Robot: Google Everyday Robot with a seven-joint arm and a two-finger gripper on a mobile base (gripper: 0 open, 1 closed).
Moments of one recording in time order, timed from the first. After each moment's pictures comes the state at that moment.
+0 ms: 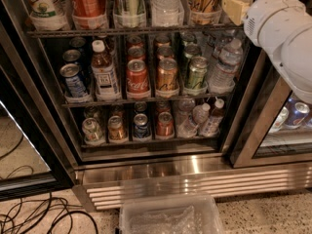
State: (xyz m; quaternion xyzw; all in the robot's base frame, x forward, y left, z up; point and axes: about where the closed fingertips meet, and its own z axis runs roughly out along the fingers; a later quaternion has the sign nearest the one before) arm 0.652 -0.229 1.083 -0.09 0.66 -0.04 0.75
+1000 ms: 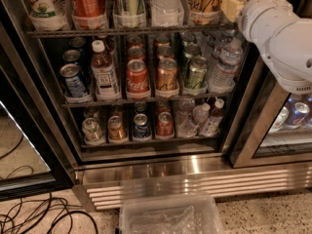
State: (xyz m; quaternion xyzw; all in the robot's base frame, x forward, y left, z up) arm 0.695 -0.241 1.069 -0.07 0.66 -0.03 0.75
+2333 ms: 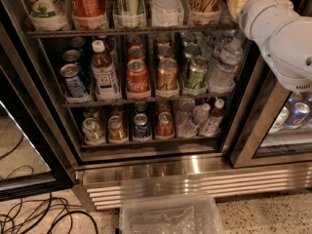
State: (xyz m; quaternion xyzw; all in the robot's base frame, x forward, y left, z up) arm 0.699 -0.242 1.074 -0.06 0.66 -0.03 0.75
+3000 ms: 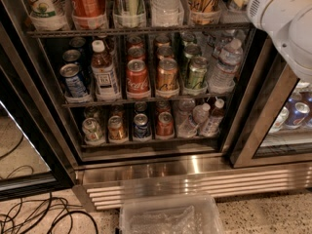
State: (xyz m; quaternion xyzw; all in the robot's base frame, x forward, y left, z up) arm 0.684 -0.235 1.103 -0.05 0.65 0.03 0.76
